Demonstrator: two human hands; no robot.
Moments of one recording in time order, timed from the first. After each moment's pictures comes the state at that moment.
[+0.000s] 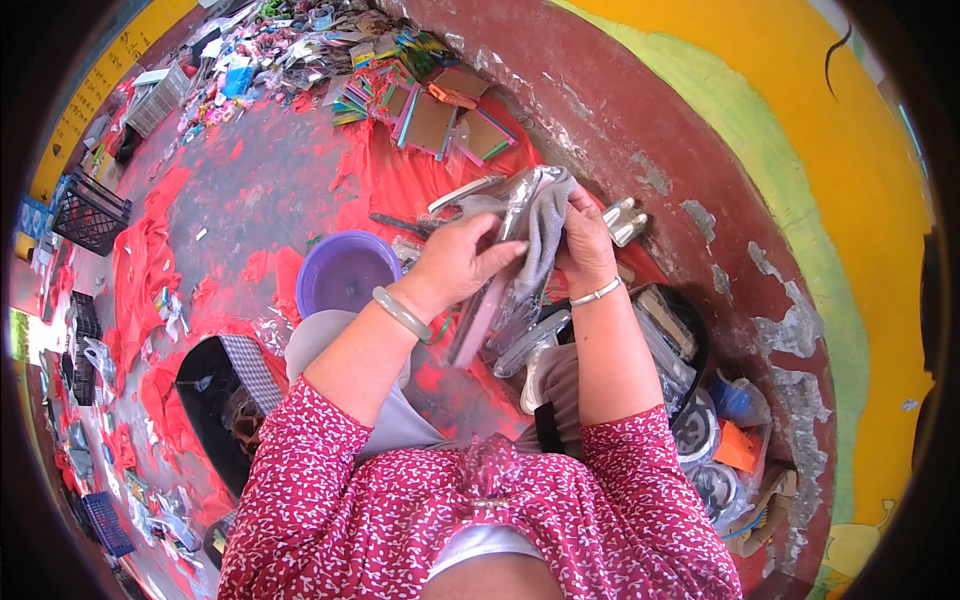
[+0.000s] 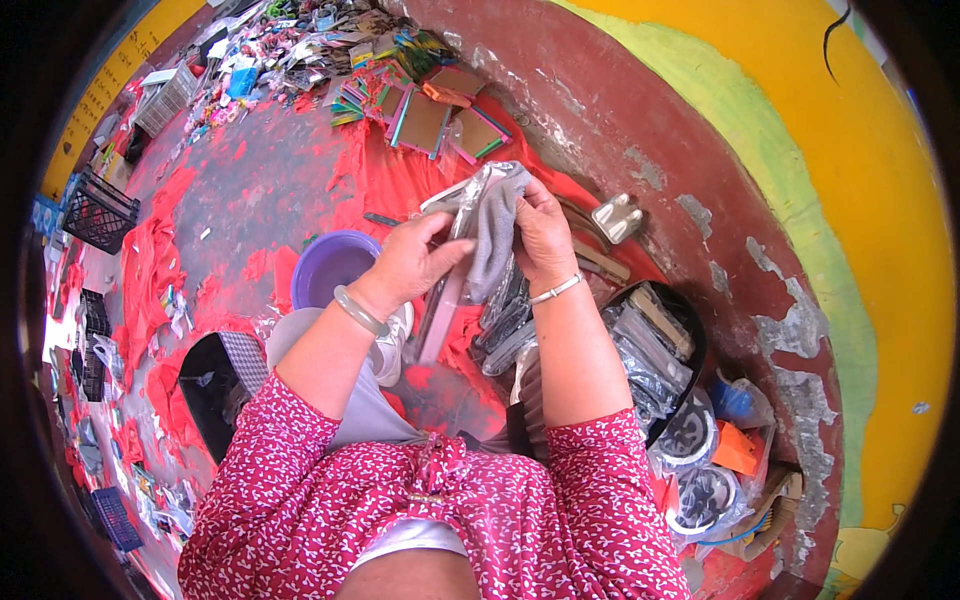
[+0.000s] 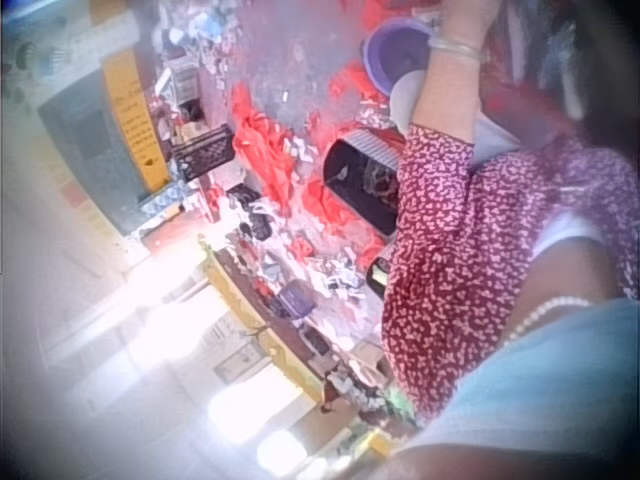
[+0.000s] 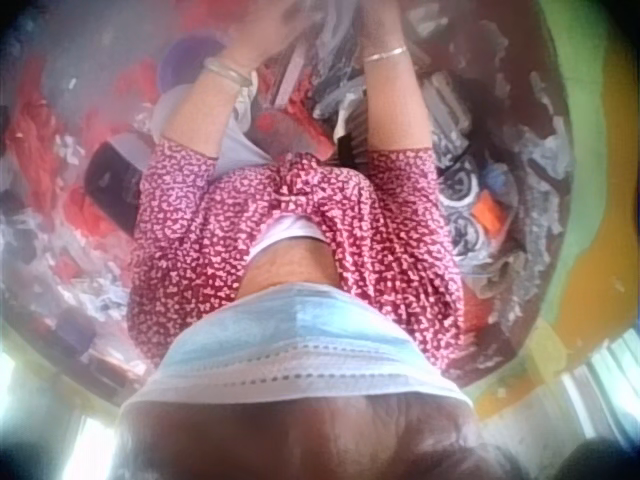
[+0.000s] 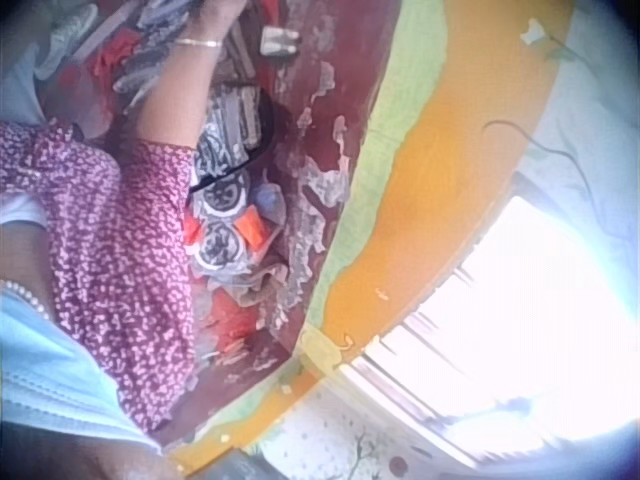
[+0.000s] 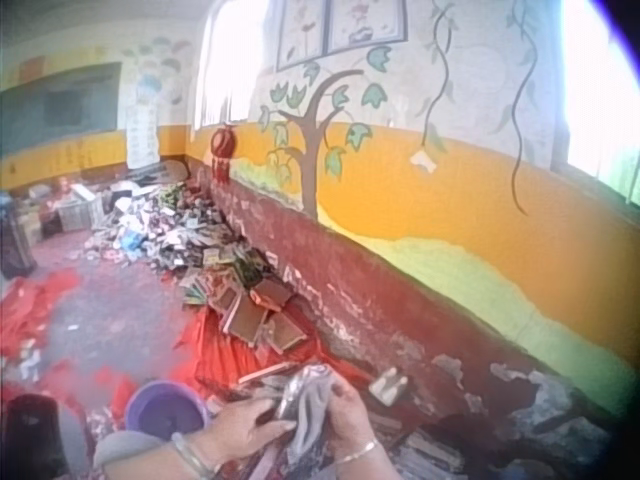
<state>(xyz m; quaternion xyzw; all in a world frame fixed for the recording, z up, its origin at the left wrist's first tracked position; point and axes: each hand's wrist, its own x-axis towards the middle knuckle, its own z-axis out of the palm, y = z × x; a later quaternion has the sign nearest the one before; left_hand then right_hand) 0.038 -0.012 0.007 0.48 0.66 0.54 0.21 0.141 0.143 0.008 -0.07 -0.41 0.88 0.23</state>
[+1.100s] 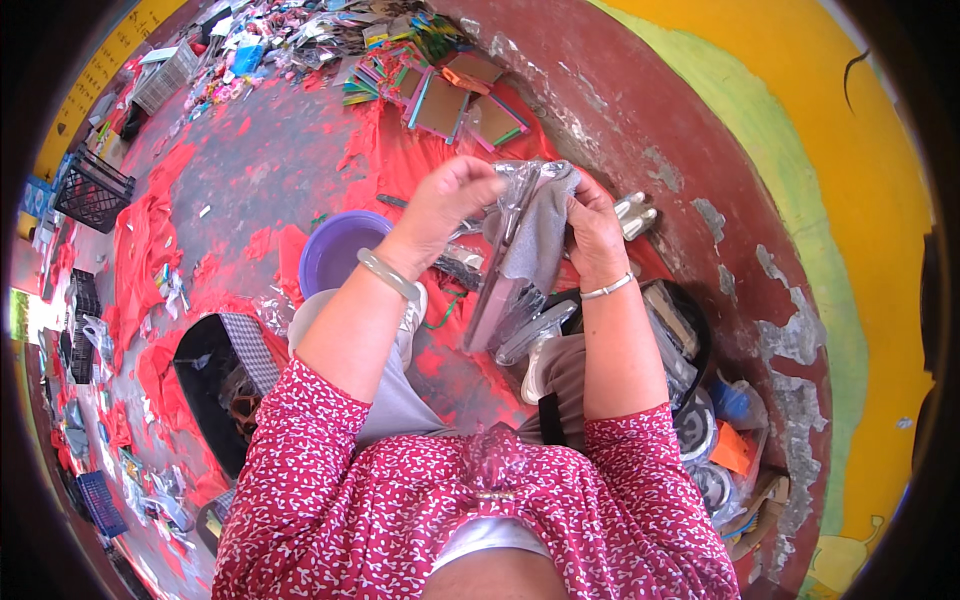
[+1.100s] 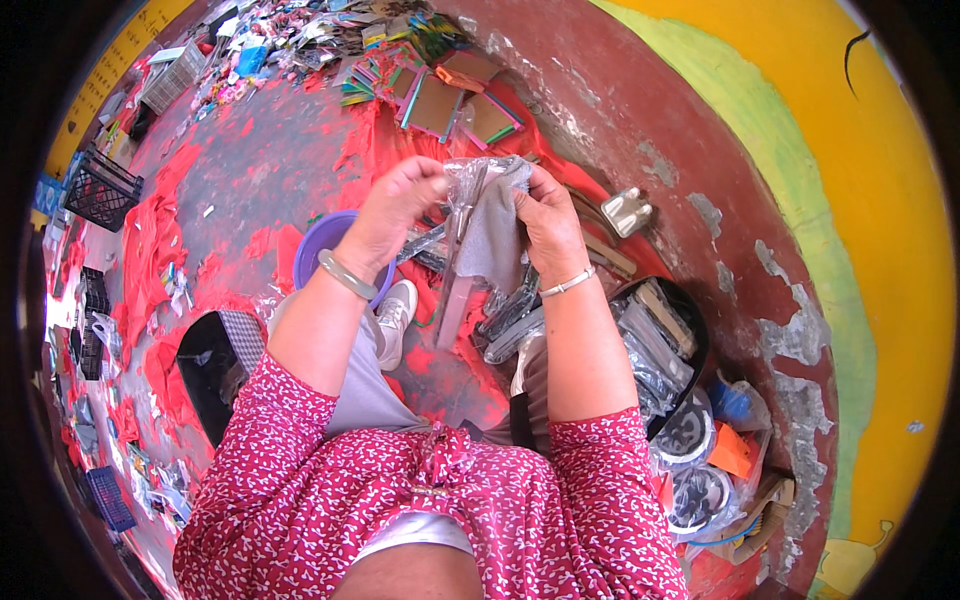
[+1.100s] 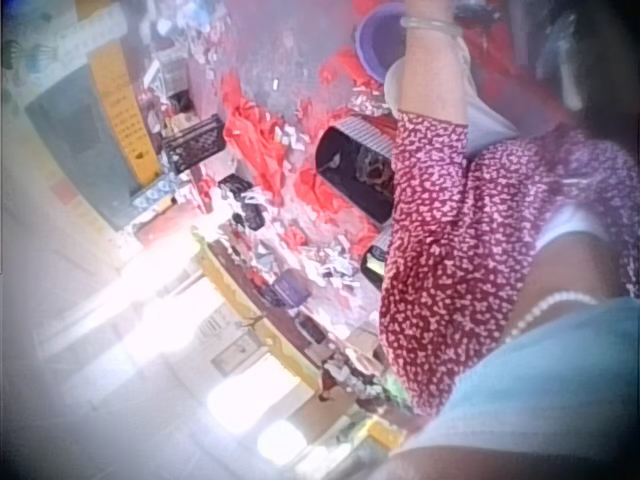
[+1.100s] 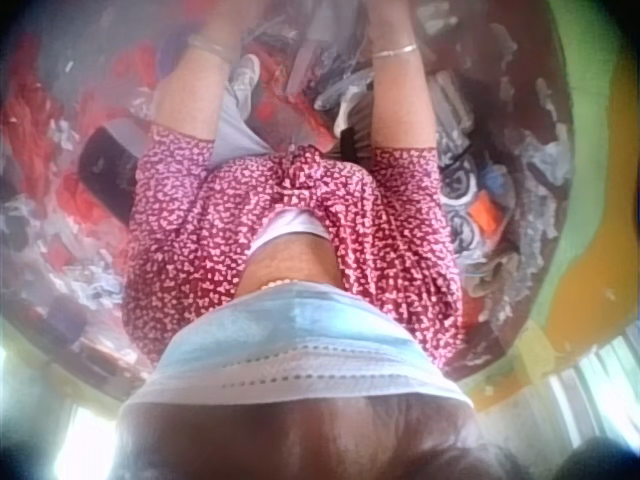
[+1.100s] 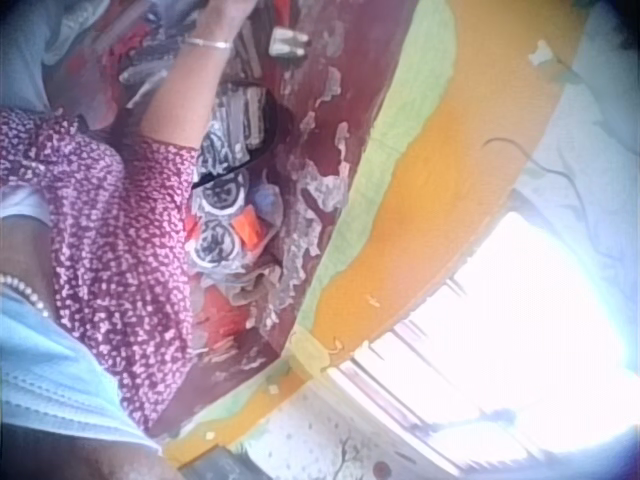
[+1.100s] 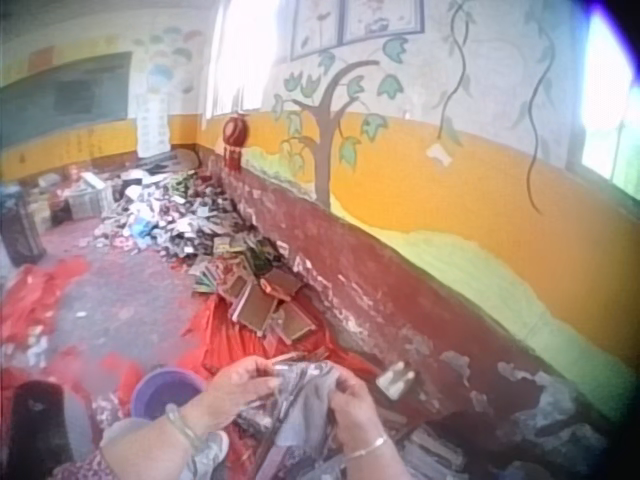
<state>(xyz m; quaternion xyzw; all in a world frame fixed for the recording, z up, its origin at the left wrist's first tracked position) 0.015 -0.013 0.024 0.28 0.48 0.74 0.38 0.139 0.135 0.009 -0.07 -0.47 0.85 0.22</state>
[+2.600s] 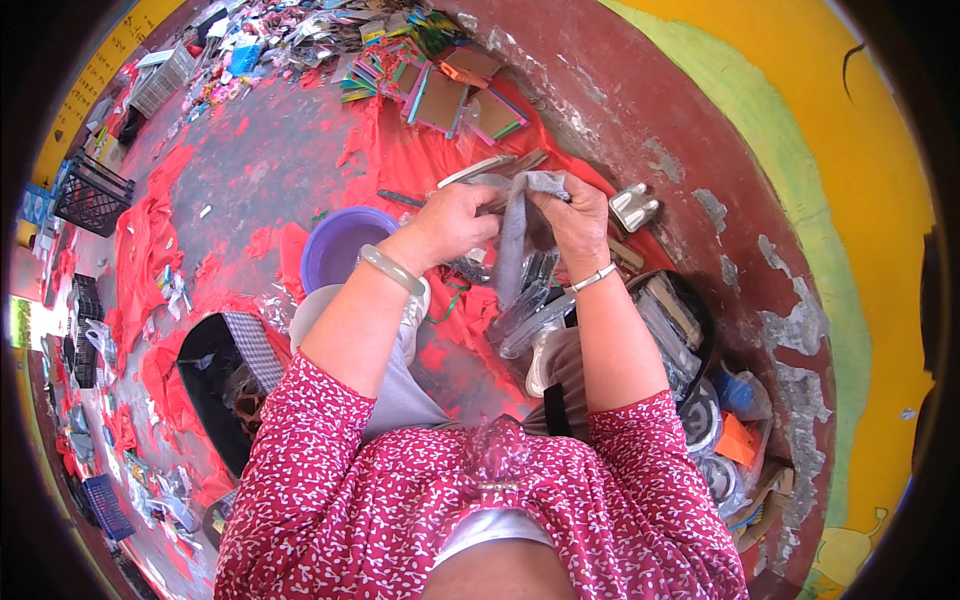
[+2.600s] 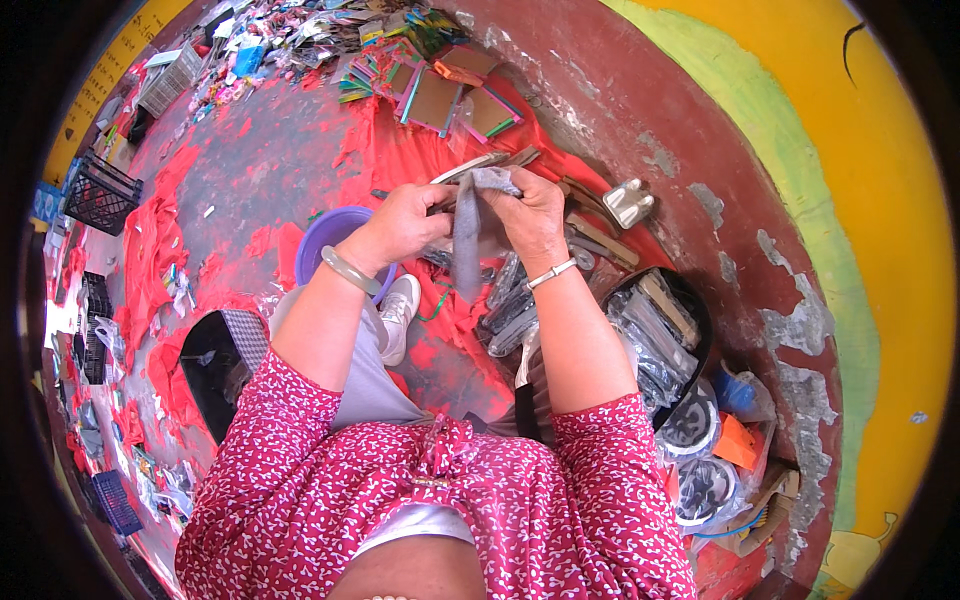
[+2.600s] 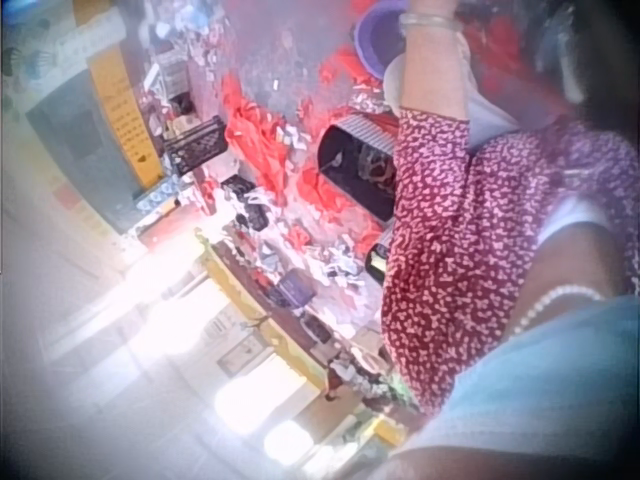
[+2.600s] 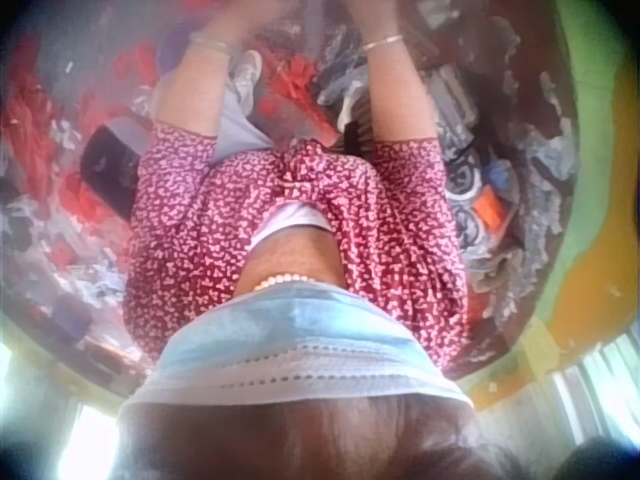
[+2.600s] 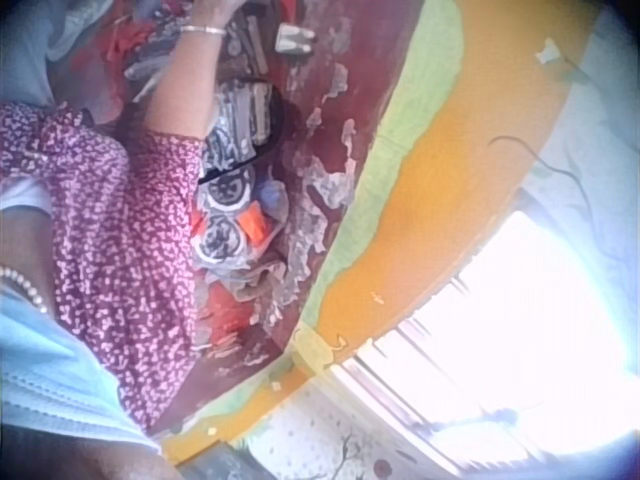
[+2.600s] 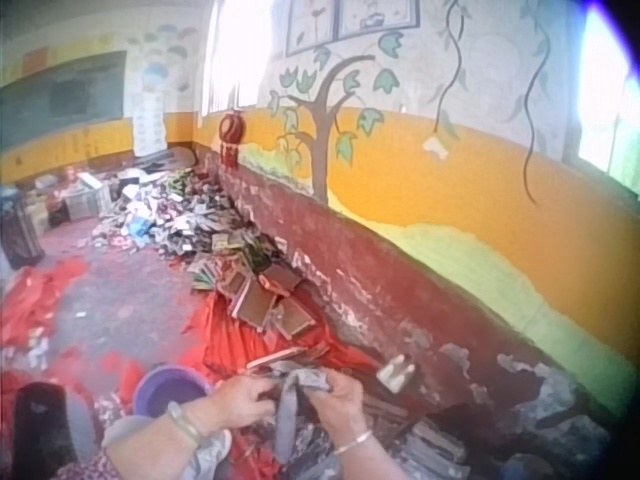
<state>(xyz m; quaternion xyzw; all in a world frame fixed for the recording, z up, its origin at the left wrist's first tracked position) 0.018 -0.021 0.021 0.48 0.64 0.50 0.32 0.131 0.116 0.003 -0.14 -0.69 0.63 0.33</state>
